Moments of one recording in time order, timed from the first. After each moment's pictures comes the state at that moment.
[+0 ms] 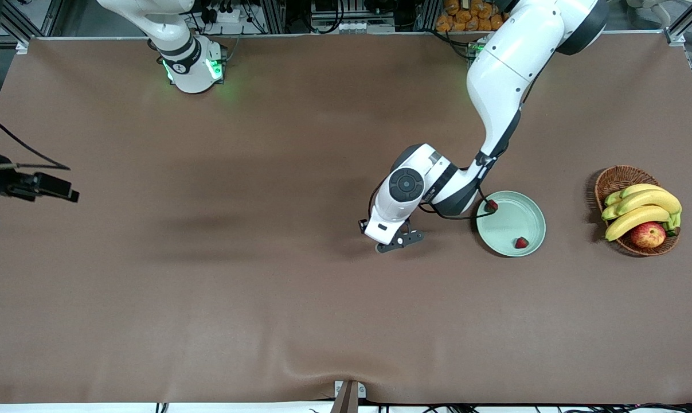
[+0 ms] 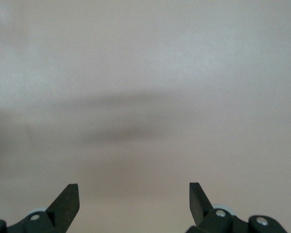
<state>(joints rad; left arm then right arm) -0.40 0.80 -0.31 -1.58 0.16 2.36 -1.04 -0.07 0.17 -0.05 -1.49 0.08 1.56 -0.05</state>
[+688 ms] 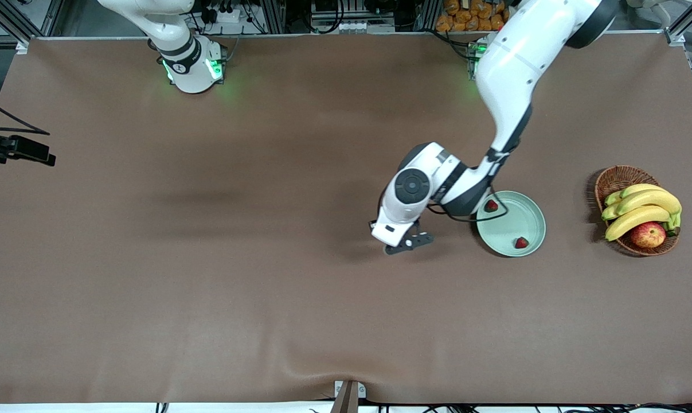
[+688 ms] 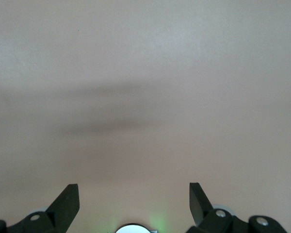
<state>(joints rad) -0.34 0.71 -0.31 -1.57 0.19 2.21 -0.96 -0.08 0.09 -0.05 -1.51 -0.02 1.44 -0.07</state>
